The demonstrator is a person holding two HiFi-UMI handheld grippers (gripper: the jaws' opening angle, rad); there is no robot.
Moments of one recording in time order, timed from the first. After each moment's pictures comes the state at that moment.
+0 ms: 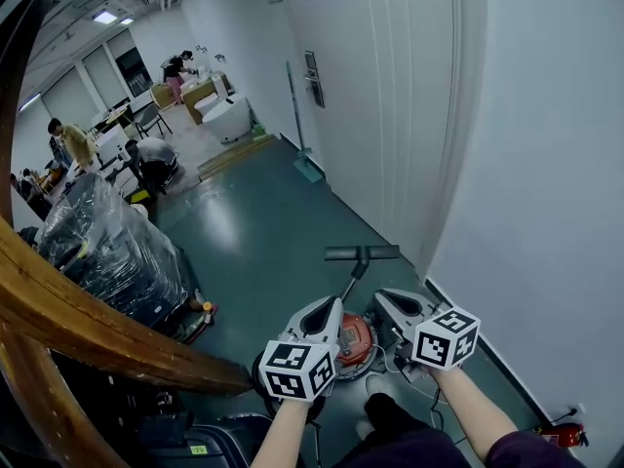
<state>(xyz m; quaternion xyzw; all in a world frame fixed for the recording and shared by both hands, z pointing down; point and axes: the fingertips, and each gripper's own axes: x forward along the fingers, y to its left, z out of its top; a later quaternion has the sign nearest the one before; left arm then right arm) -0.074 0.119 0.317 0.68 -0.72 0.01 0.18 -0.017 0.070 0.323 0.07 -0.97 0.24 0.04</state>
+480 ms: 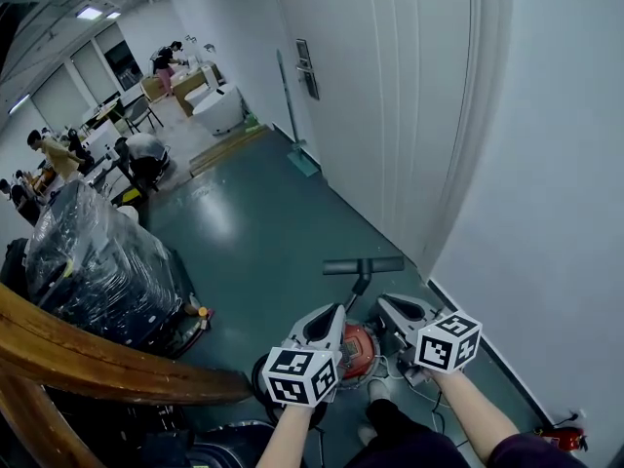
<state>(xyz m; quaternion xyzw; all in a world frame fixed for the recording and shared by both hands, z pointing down) -0.120 0.046 0.358 0.68 -0.70 0.02 0.22 -0.062 -0.004 0.364 0.08 -0.96 0.28 0.06</state>
